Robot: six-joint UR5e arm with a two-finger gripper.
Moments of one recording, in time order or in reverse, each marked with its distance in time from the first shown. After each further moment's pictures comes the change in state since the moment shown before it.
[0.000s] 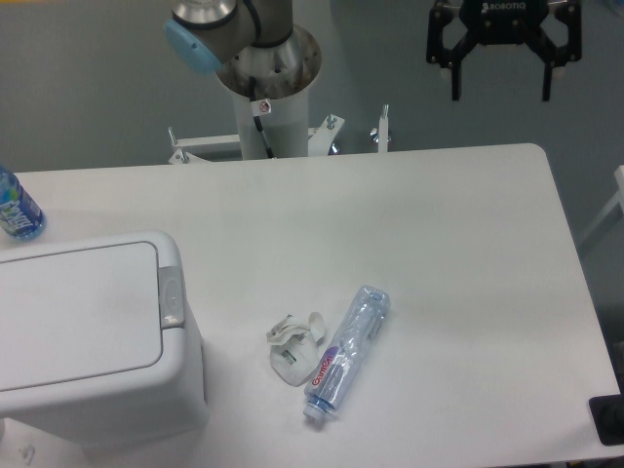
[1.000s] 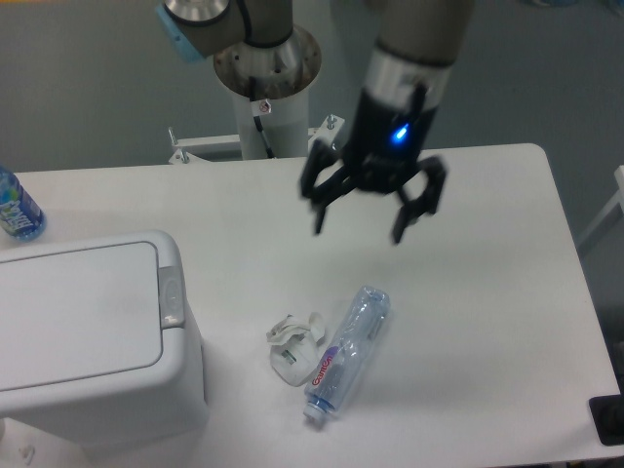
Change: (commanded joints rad) arm -0.314 -0.222 -0.054 0.221 -0.359 -0.889
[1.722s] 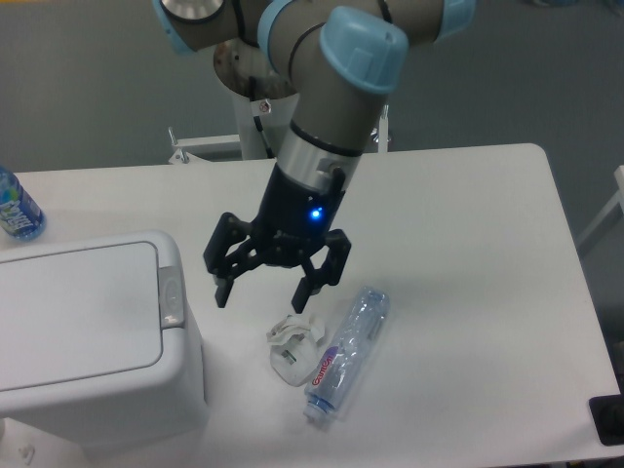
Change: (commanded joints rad) arm -0.094 -0.028 -0.047 0.106 -0.031 -0.129
